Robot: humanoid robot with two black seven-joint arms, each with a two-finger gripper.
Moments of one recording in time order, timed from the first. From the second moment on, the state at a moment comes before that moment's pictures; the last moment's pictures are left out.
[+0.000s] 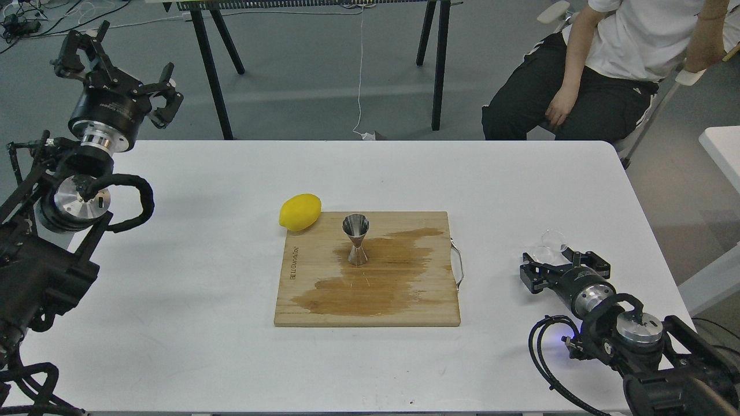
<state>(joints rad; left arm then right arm) -0.70 0.31 -1.05 -0.84 0.07 -0.21 -0.20 0.13 -0.22 1.22 0.91 0.51 0.01 -0.05</state>
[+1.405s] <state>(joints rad) -0.71 0.35 -1.05 -0.85 0.07 -0.19 -0.20 0.56 -0.24 0.65 1.34 -0.07 -0.18 -0.03</state>
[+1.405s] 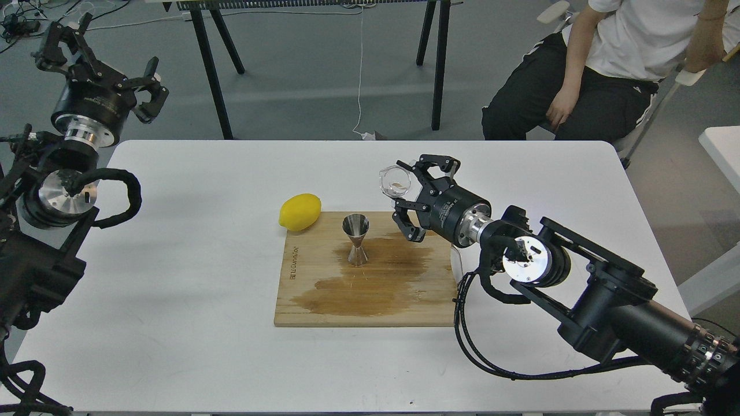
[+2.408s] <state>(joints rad) -0.71 0.35 -1.05 -0.85 0.08 -0.19 -0.20 0.58 -0.14 0.55 1.25 -0.60 -0.23 -0.01</state>
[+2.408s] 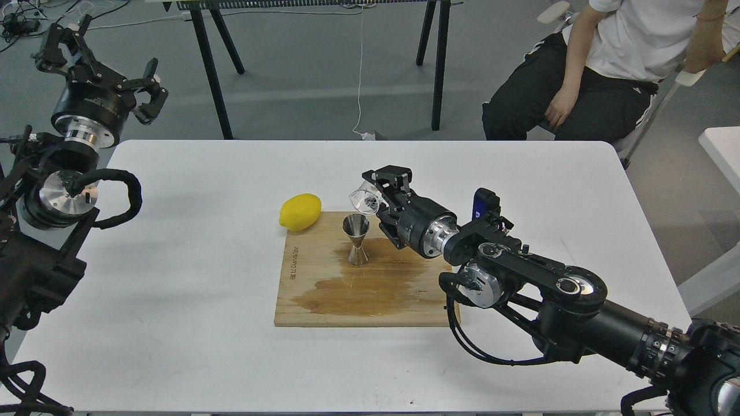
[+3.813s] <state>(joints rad) -0.71 0.35 -1.06 -0.85 0.08 -0.19 -0.21 0.60 -0.09 0.44 1.17 -1.04 -0.31 0.05</state>
